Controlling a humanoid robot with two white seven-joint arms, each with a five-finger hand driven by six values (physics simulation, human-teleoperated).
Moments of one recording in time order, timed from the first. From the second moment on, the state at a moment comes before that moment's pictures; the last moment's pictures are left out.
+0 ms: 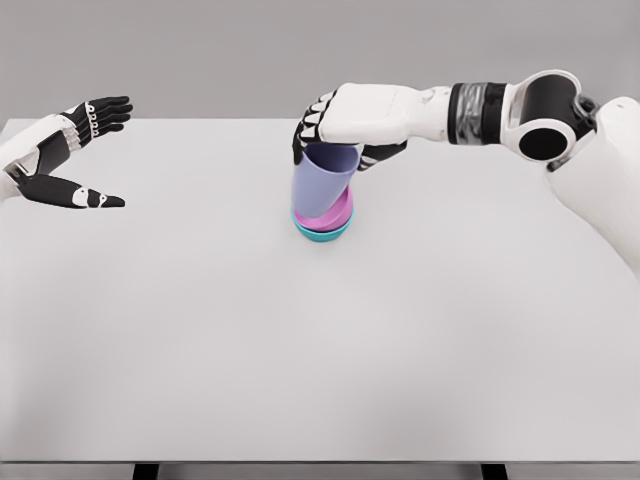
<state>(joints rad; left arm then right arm) -0.36 0.78 -0.22 -1.40 0.51 -0.23 -0.61 -1.00 -0.46 0.78 -1.35 0.41 -0.61 0.61</state>
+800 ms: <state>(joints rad) -0.35 0.78 -0.22 -1.40 0.51 -0.23 -0.61 -1.00 -0.44 0.80 -1.30 0.43 -0.61 0.61</state>
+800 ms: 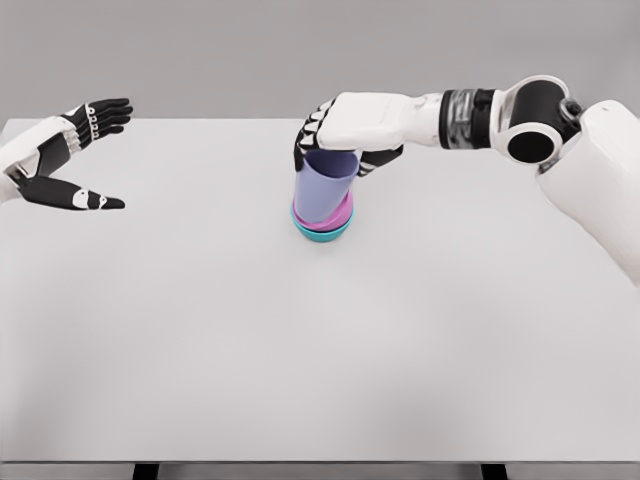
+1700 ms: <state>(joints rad) -0.35 0.78 -0.22 -1.41 0.51 -0.23 -0.61 -1.02 -0.42 0.81 -1.25 0.46 -0.61 0.61</state>
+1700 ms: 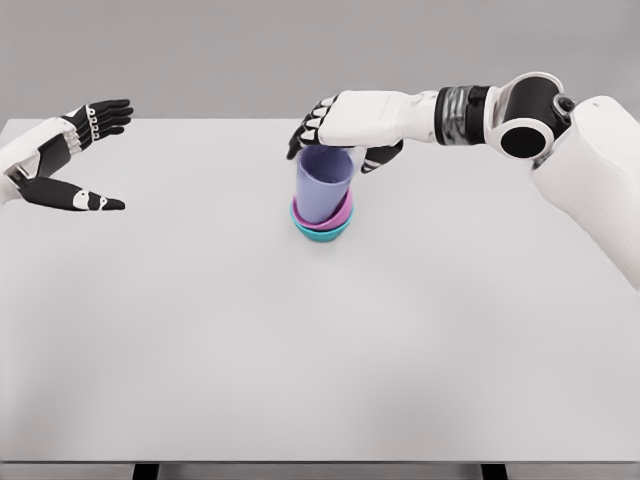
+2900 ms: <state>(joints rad) -0.35 0.78 -0.22 -1.41 0.51 -0.23 -0.61 -0.83 -0.80 0.63 -1.26 0.45 -0.61 0.61</state>
